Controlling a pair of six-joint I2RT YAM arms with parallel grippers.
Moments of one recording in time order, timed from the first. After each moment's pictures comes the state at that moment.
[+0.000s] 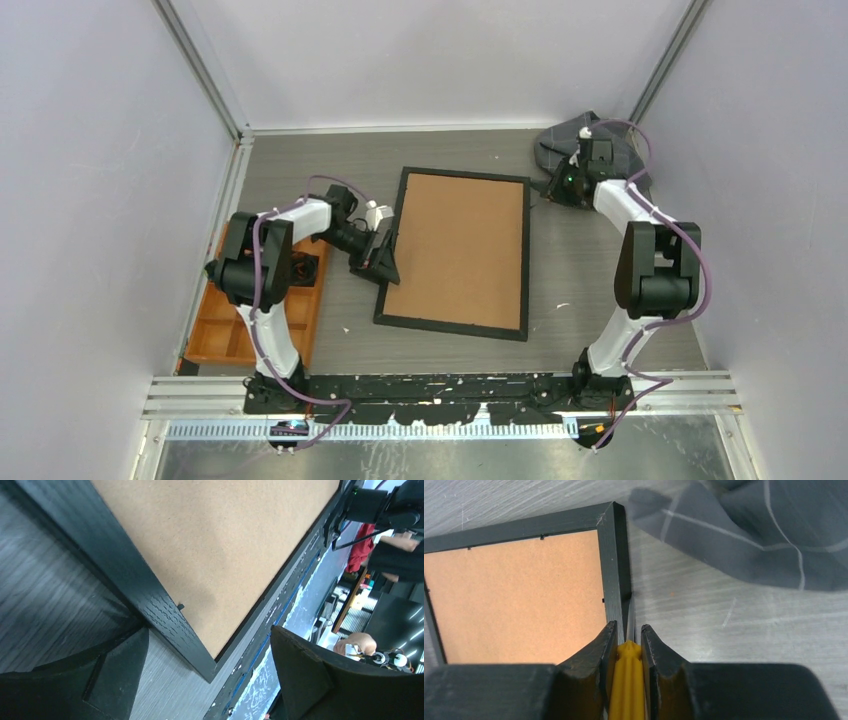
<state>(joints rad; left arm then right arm) -0.24 1.90 1.16 -0.76 0.89 0.17 -0.05 1.75 1.21 -0.27 -0.20 0.38</state>
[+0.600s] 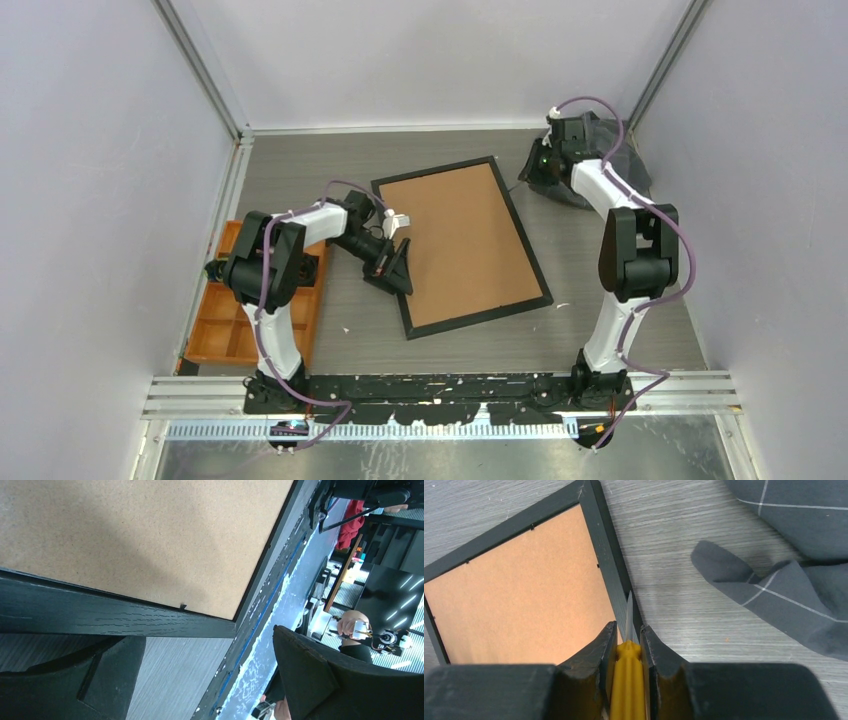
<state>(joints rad) -0.35 1.91 1.16 -0.78 0.94 0.15 0.09 1.92 1.48 -0.33 -0.14 0.34</state>
